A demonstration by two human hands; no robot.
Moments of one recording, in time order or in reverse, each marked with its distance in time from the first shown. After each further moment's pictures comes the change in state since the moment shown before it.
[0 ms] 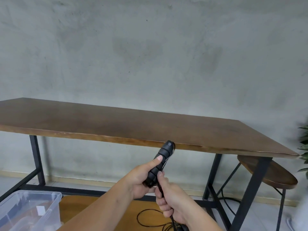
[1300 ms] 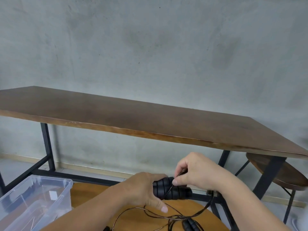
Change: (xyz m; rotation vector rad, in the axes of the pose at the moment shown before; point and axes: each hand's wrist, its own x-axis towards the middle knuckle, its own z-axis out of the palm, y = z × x) left_hand -0.030 -0.011 -0.049 1.267 -0.144 0.194; right_hand -0.031 -0.064 -0.031 -1.088 0.075 -0.504
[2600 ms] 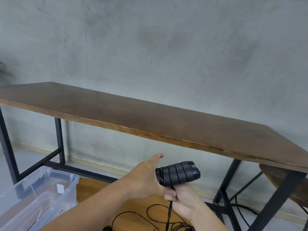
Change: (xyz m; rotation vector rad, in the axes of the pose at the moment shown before) left_hand -0.011 0.025 -0.018 -0.070 0.335 -0.036; right_hand 0.050 0.022 0.100 1.595 -0.125 0.082
